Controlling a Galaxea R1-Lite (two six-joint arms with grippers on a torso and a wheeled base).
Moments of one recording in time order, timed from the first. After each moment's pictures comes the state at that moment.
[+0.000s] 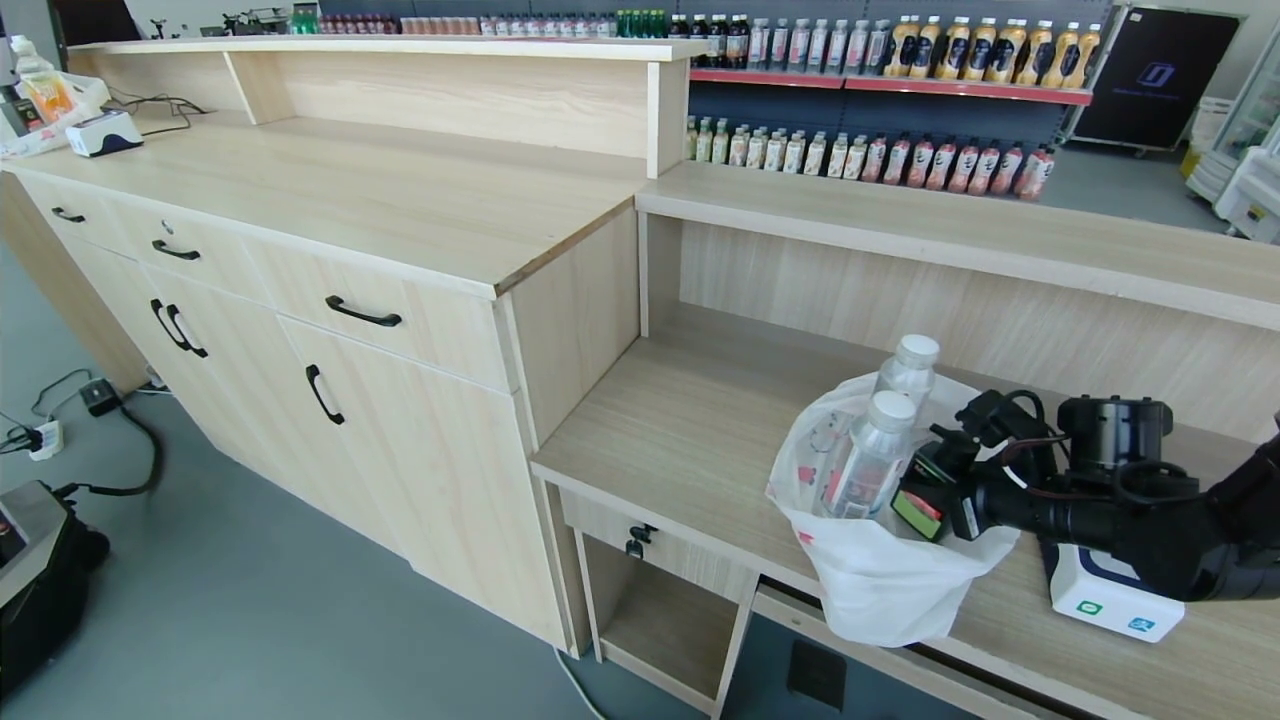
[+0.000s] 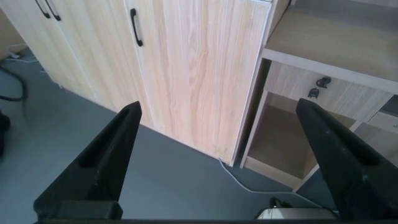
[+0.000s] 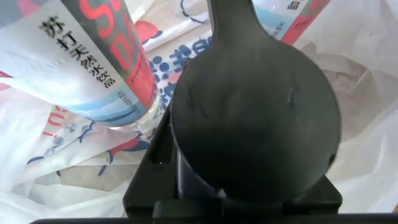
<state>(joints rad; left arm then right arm) 0.00 0.00 0.00 0.00 0.00 0.00 -0.03 2.03 -0.67 -0.88 0.43 -0.42</state>
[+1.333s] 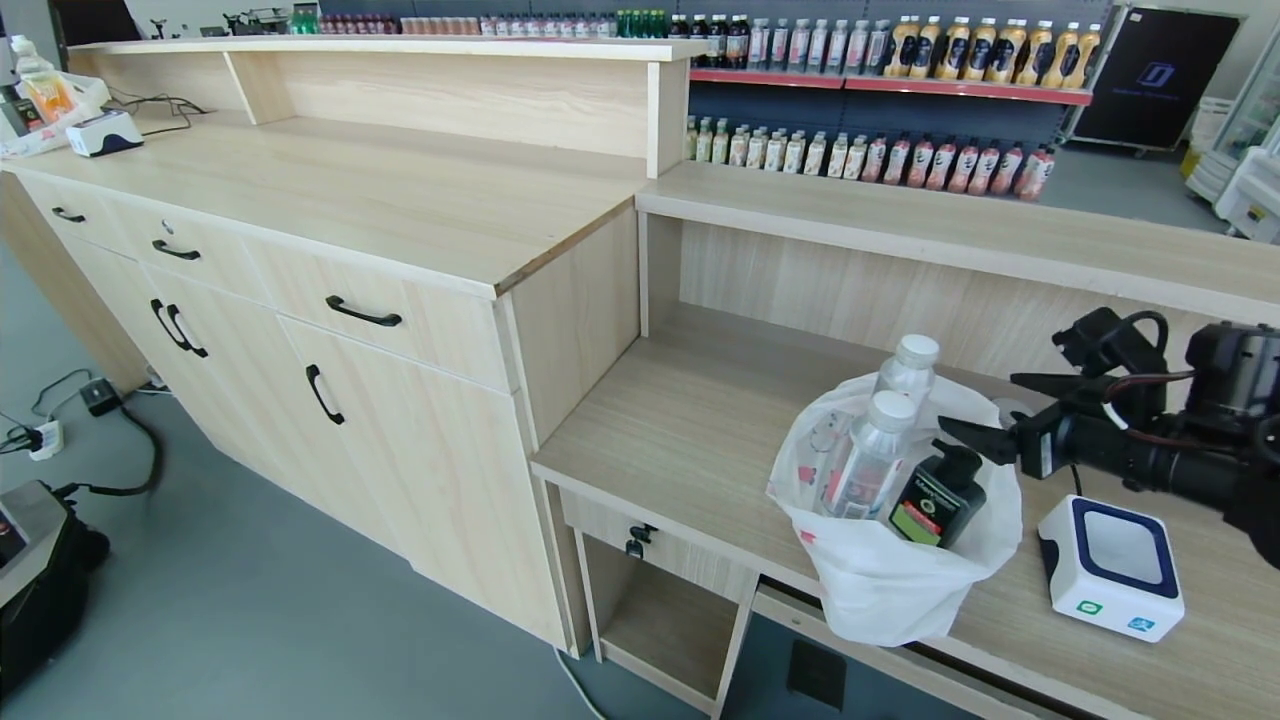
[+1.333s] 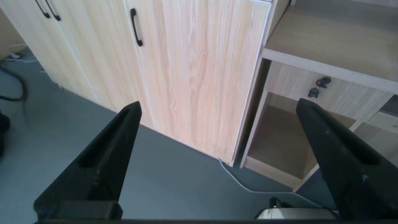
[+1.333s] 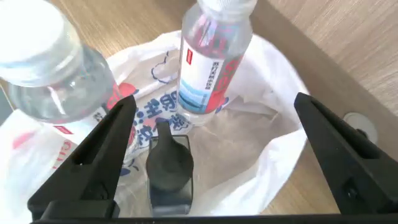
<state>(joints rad) 0.00 0.00 0.00 0.00 0.00 0.00 -0.10 1.73 -0.66 -0.83 0.43 -0.41</state>
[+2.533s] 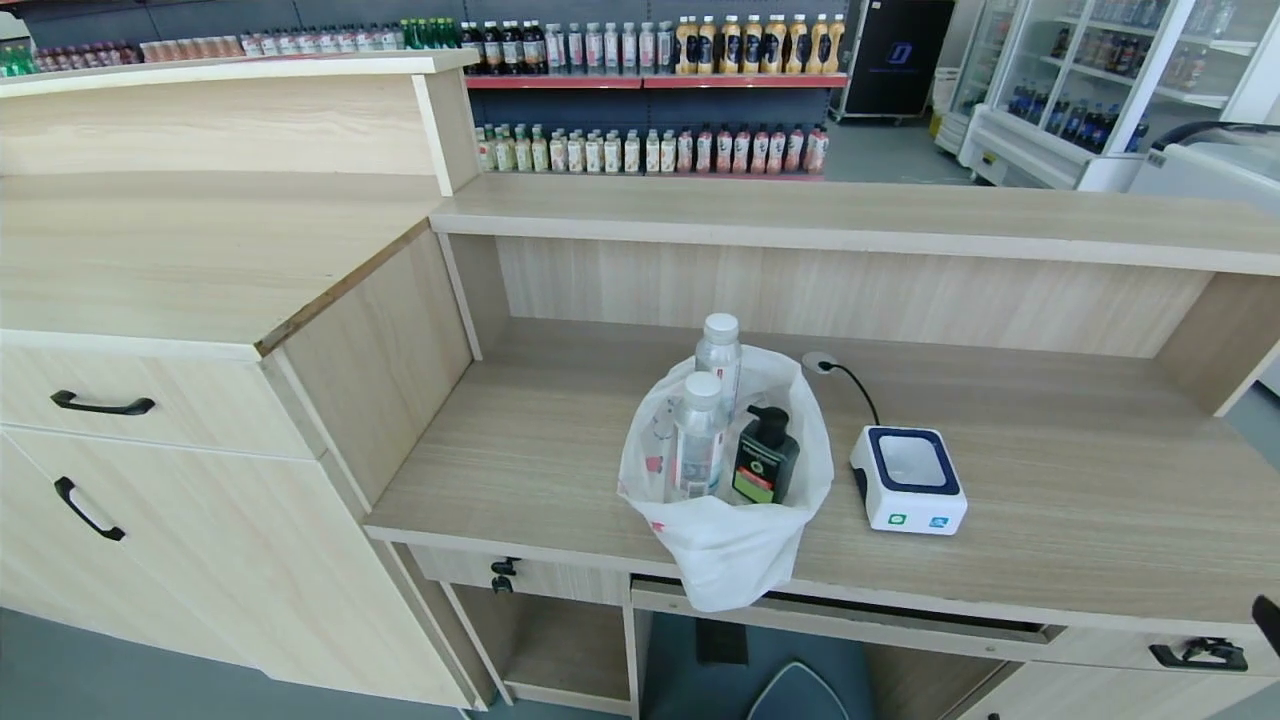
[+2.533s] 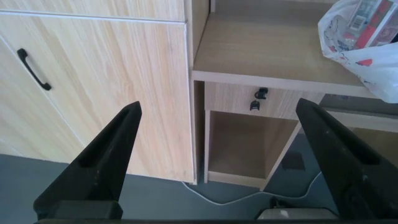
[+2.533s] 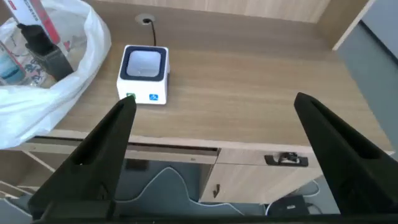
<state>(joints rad) 0.00 0.00 0.00 0.00 0.00 0.00 -0.15 0.54 -0.09 -0.41 0.00 -0.13</state>
